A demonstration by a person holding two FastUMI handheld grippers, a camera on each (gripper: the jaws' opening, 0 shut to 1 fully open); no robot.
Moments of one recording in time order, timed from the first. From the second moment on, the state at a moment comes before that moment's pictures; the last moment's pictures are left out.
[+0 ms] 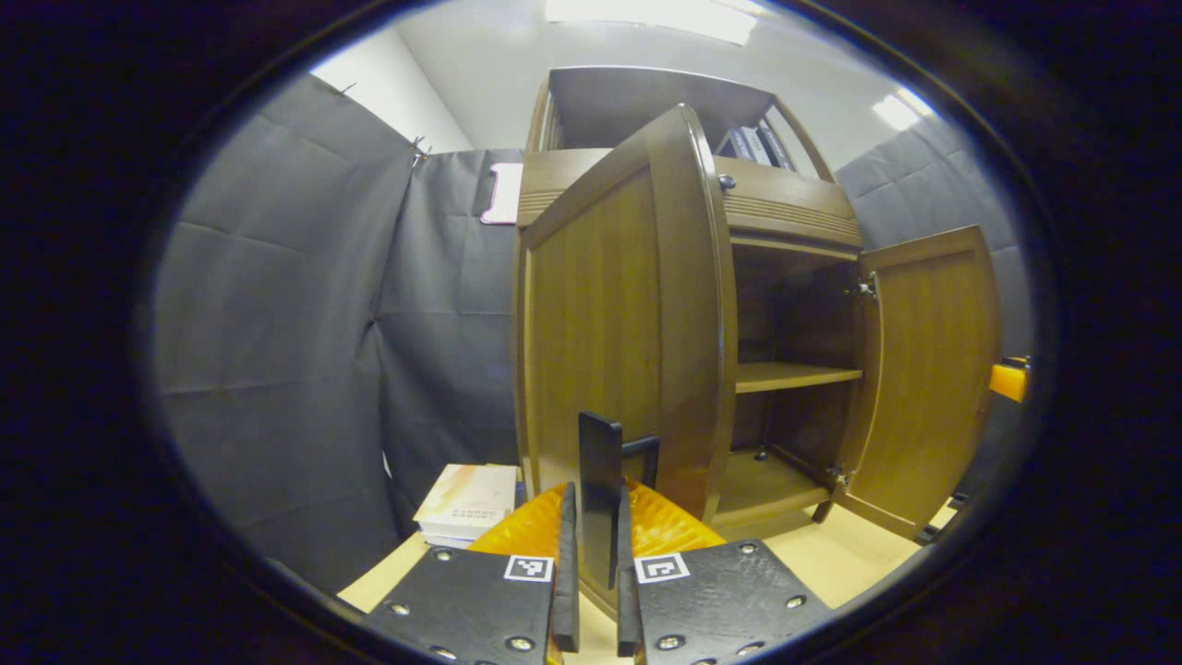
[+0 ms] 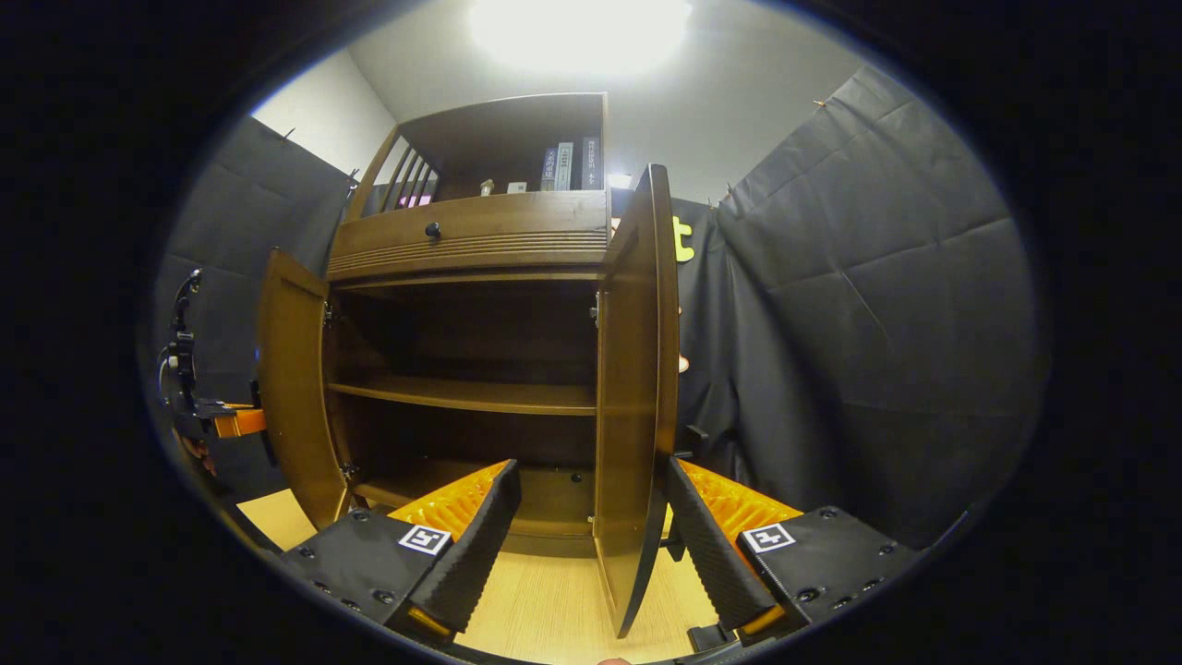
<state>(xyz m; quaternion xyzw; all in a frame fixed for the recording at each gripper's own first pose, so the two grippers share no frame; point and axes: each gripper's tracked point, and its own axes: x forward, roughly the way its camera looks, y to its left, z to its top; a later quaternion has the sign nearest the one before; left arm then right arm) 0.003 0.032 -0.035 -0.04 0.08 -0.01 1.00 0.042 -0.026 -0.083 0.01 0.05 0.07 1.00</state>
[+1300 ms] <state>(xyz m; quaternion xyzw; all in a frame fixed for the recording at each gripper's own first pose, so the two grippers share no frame) -0.014 0.099 -0.031 -0.02 0.06 0.11 0.99 0.038 0.048 -0.068 0.00 0.05 0.10 0.99</state>
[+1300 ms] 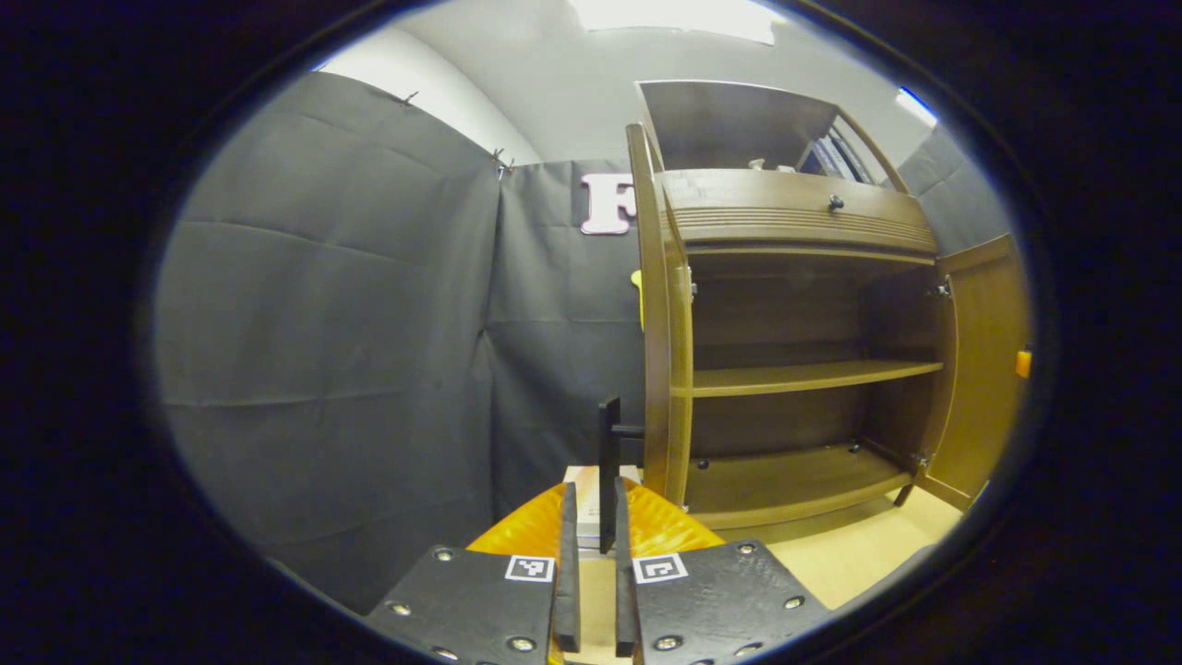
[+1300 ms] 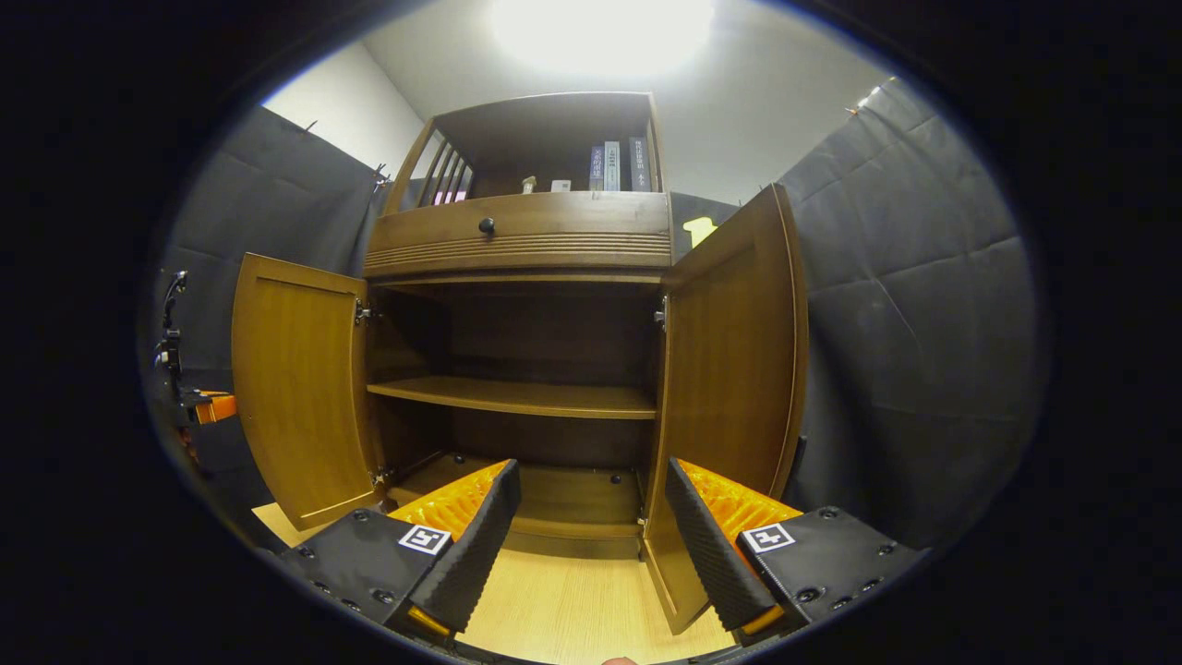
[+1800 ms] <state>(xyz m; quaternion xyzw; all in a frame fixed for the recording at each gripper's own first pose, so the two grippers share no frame) -0.010 0.081 -0.006 -0.01 0.02 0.06 1.00 0.016 0.037 -0.049 0.00 0.04 0.09 1.00</state>
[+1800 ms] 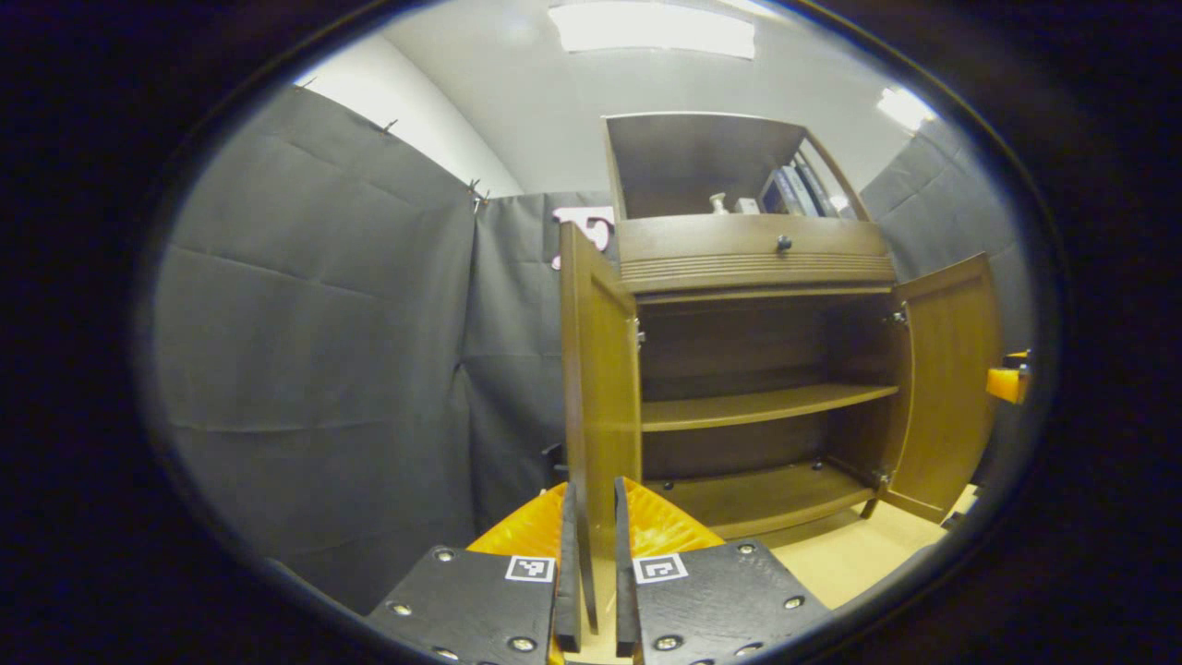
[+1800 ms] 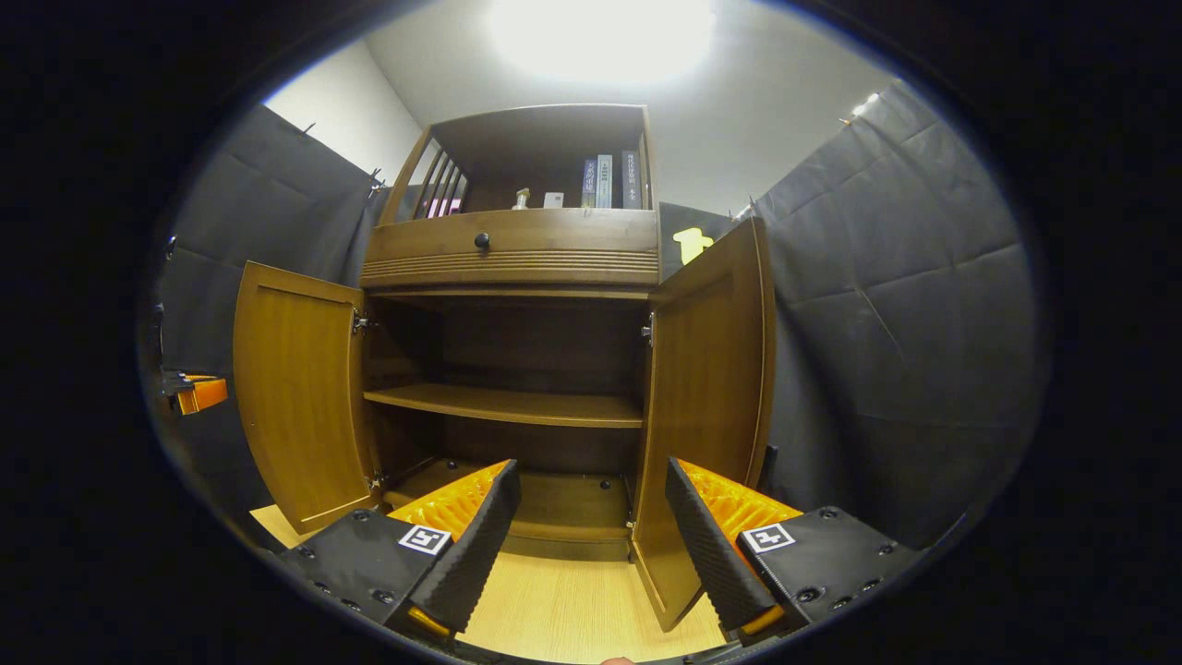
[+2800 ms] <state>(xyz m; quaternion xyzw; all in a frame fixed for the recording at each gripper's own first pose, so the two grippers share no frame) -0.006 0.073 0.008 -0.01 0.00 0.04 1.00 -0.007 0.008 -0.039 0.03 0.03 0.06 1.00</state>
